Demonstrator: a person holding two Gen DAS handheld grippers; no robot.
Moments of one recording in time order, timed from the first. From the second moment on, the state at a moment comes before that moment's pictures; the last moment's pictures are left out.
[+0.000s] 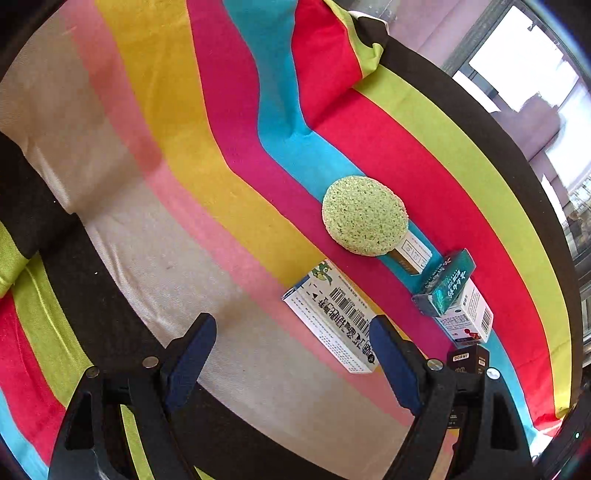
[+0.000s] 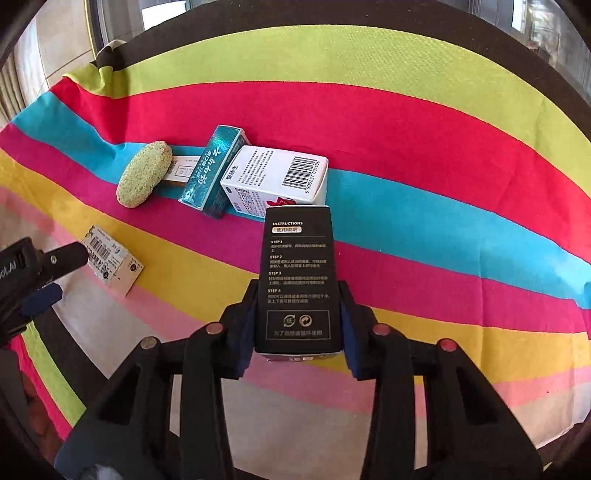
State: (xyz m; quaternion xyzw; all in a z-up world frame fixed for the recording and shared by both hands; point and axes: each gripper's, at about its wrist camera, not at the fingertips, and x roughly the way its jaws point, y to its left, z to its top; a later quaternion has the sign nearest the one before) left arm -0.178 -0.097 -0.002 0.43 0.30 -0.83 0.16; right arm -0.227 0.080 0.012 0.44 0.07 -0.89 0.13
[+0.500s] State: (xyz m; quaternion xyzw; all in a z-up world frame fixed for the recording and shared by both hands) left arm -0.222 -0.062 -0.016 0.46 0.14 -0.84 0.25; right arm -0.222 0.123 0.001 0.43 0.08 -0.88 0.16
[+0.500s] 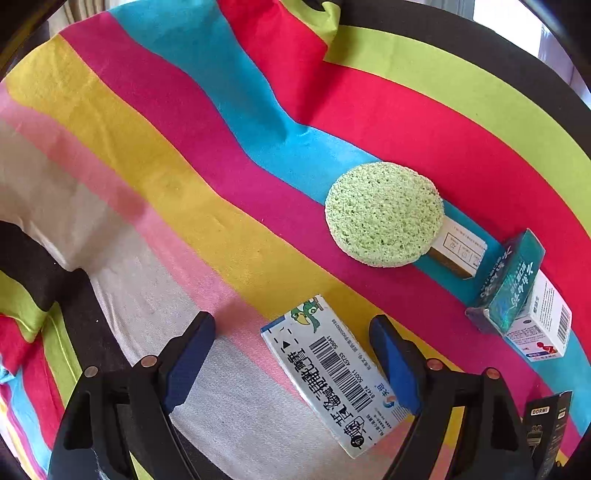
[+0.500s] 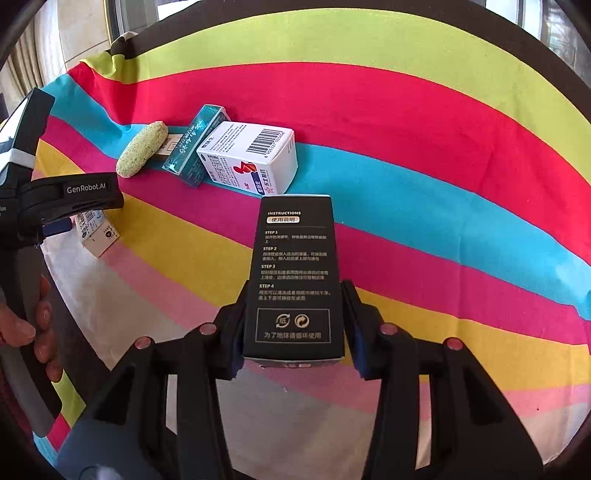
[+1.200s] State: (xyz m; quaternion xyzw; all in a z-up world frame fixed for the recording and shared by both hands) left arm -0.015 -0.109 -0.006 0.45 0.06 -0.89 0.08; right arm -0.077 0.100 0.024 0.39 0.09 -0.90 0.19
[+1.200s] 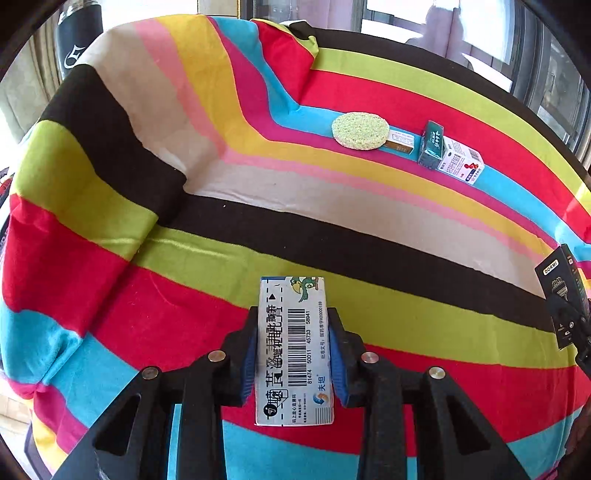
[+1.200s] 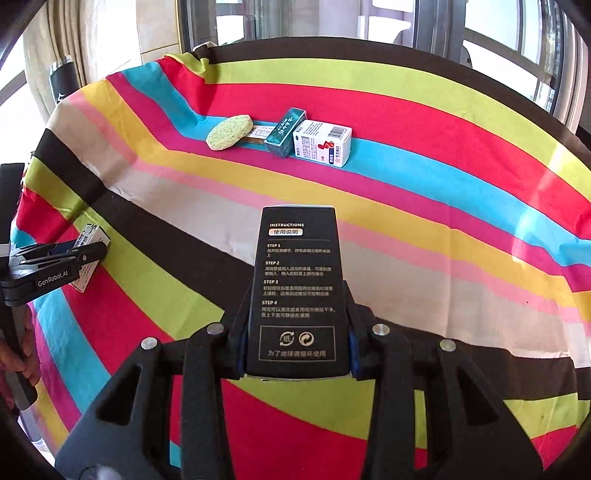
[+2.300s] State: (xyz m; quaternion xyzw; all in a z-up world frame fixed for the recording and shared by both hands) left arm 0.145 -0.168 0.001 0.41 0.08 -0.91 0.06; right arm 0.107 0.024 0.008 0.39 0.11 -0.86 0.29
